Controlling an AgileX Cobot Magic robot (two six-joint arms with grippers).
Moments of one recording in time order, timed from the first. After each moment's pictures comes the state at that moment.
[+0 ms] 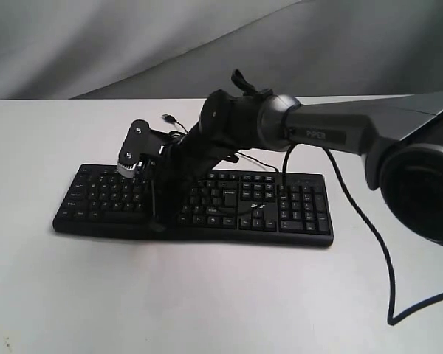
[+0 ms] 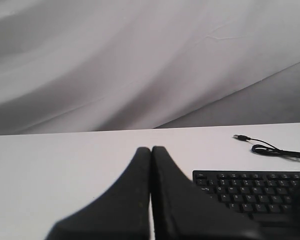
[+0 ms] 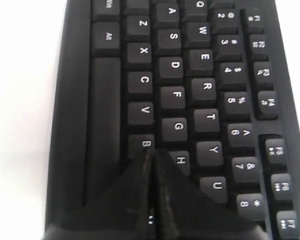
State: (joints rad) left arm 0.15 0.00 0.00 0.12 0.12 -0.07; right arm 0.66 2.36 -1.78 0.64 0.65 -1.24
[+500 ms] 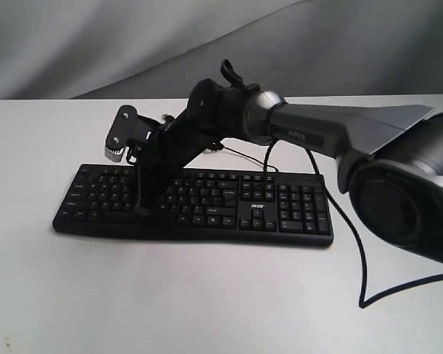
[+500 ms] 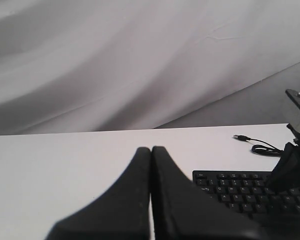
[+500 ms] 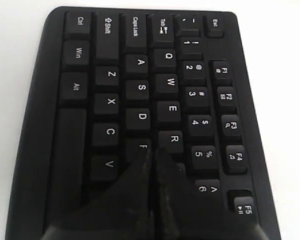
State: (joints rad) left arm 0.15 0.00 0.00 0.12 0.12 -0.07; right arm 0.66 2.47 -2.00 0.64 0.71 -1.22
